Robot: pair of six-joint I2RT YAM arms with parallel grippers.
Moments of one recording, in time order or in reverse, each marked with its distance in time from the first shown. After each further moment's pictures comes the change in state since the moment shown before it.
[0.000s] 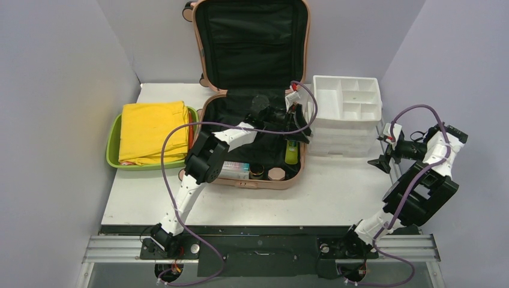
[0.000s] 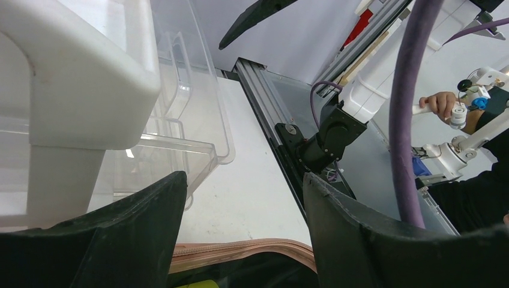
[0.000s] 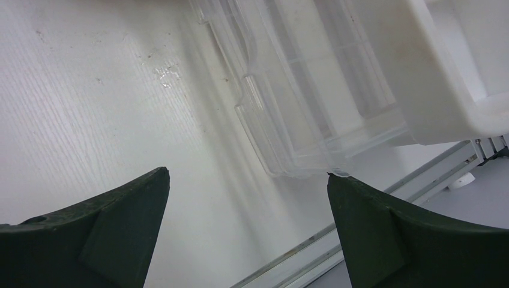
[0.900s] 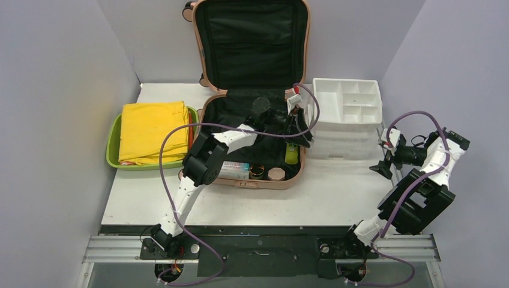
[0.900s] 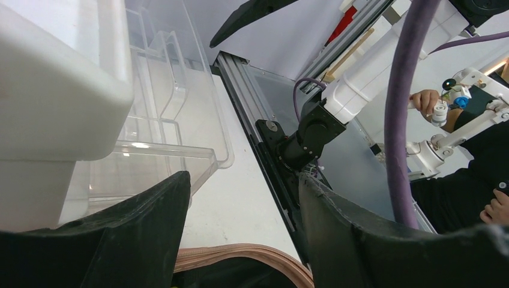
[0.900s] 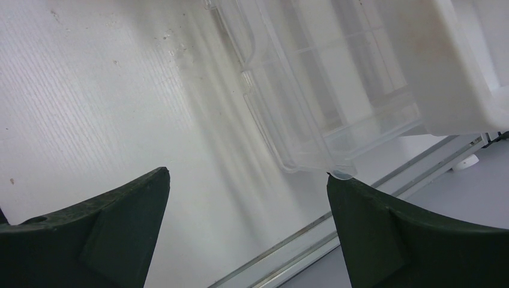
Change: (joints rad) left arm -0.020 -0.057 -0.074 0.005 0.012 -0.035; right arm -0.028 -0.102 -0.072 0.000 0.063 0.000
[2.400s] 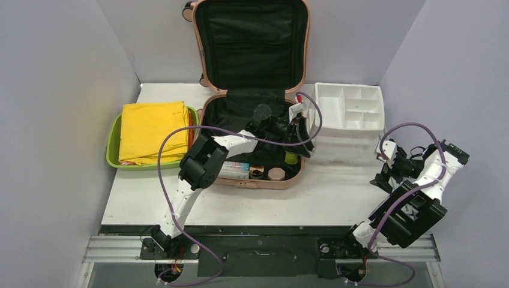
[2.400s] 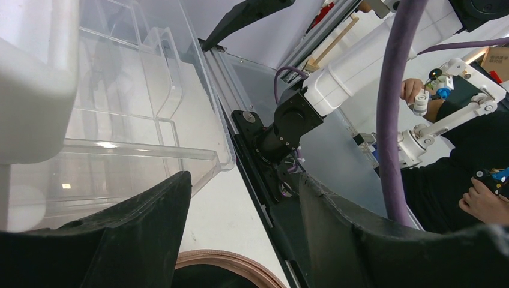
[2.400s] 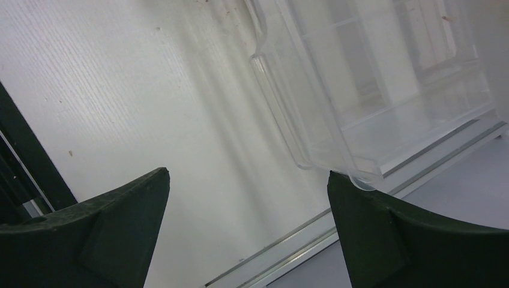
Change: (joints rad) left arm -0.044 -0.085 -0.159 0.067 0.003 -0.013; right arm -0.064 -0.131 -0.140 -0.013 0.116 0.000
